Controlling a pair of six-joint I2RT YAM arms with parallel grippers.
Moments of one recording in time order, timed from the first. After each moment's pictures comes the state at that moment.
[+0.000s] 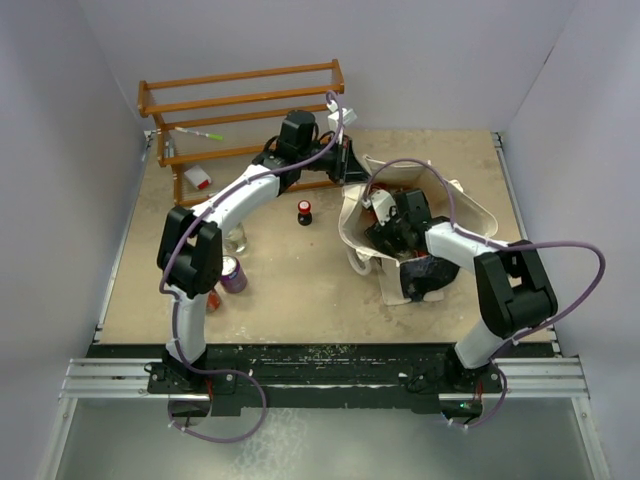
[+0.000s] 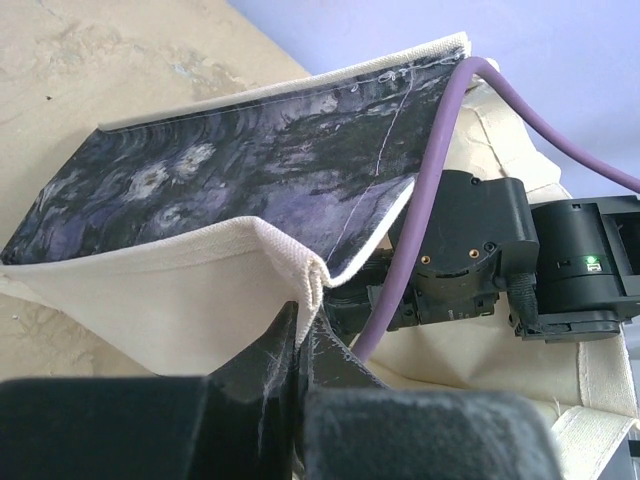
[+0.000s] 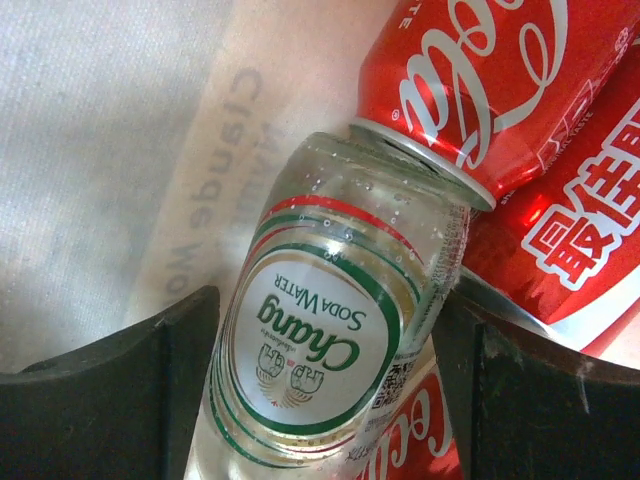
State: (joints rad) left arm -0.54 2.04 1.78 -0.05 0.82 -0.39; right arm 0.34 1.63 0.89 -0.19 -0.05 -0.46
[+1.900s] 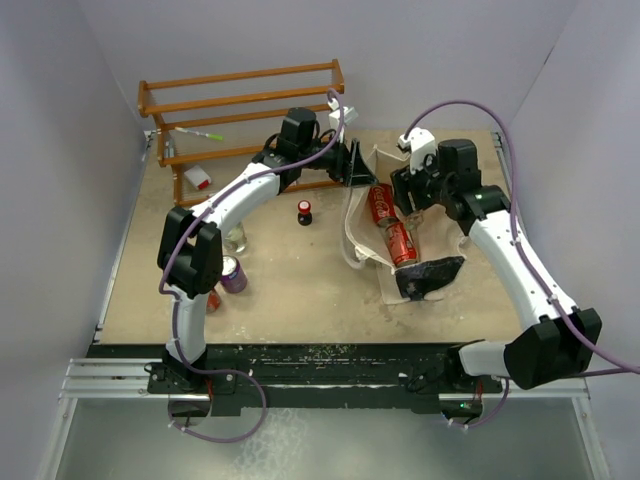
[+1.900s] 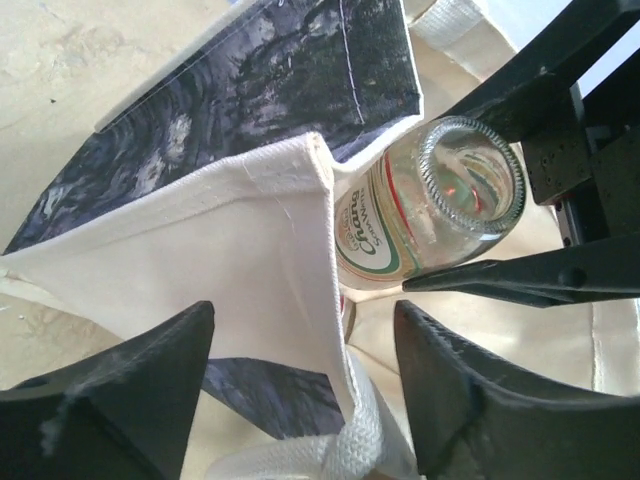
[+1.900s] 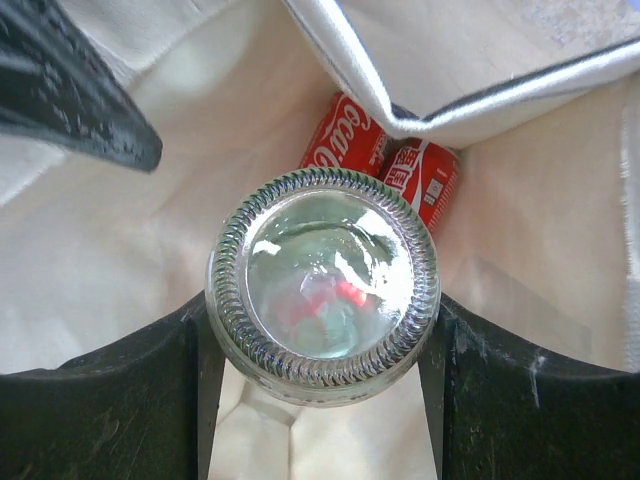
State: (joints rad) left arm -0.54 2.04 1.80 -0.08 0.81 -0.38; right arm 0.26 1.32 1.27 -0.58 -0.15 -0.28
